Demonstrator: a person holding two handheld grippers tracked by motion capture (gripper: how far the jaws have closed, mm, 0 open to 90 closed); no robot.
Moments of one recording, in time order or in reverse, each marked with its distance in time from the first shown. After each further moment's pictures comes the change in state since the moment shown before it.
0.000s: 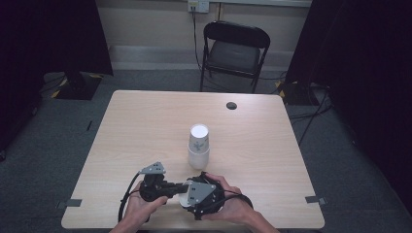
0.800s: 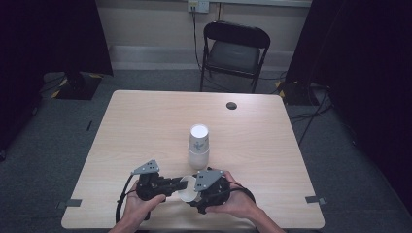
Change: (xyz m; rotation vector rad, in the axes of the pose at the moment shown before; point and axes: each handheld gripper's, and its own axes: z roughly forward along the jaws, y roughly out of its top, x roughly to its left) left arm 0.004 -0.001 -0.010 -0.119 0.000 -0.012; right arm -0.022 -0.011 -0.005 -0.031 0.074 0.181
